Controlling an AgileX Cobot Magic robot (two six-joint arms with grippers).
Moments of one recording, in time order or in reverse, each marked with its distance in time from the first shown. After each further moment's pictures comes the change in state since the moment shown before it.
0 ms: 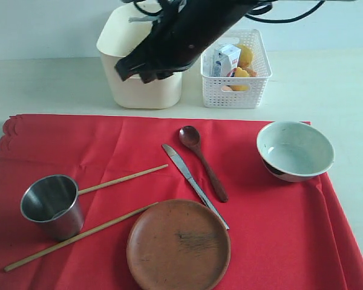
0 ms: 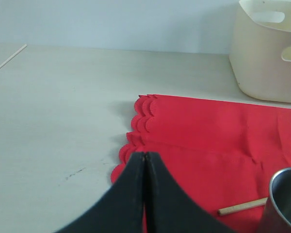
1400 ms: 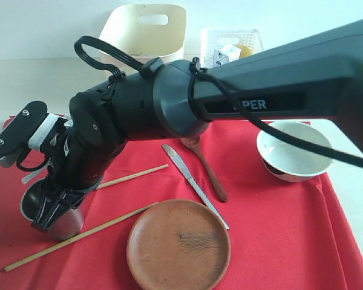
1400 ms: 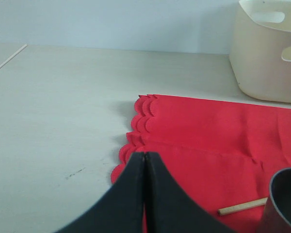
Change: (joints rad) left arm 0.000 0.000 0.000 0.000 0.000 0.000; right arm 0.374 0.247 0.000 -0.104 -0.143 -0.091
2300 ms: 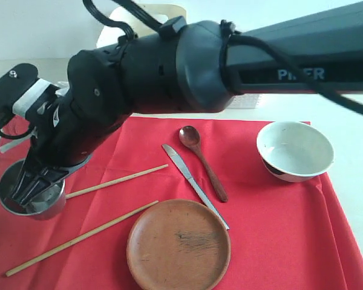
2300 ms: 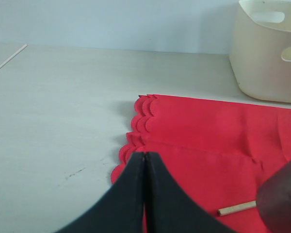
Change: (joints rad) left arm 0.000 0.000 0.000 0.000 0.000 0.000; right arm 0.000 -0.104 0.000 0.064 -0.004 0.008
